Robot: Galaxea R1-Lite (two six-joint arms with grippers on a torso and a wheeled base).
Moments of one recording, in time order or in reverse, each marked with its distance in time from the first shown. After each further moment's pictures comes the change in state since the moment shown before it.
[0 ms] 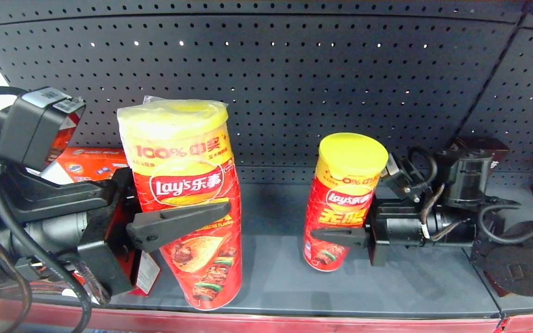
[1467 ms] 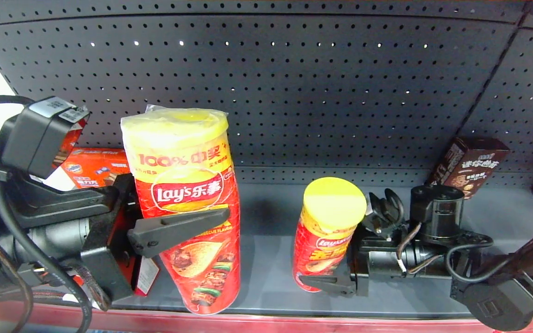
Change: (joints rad) left arm 0.002 -0.001 0.020 -0.001 0.001 0.000; right arm 0.042 0.108 0.131 -0.185 -0.101 0.001
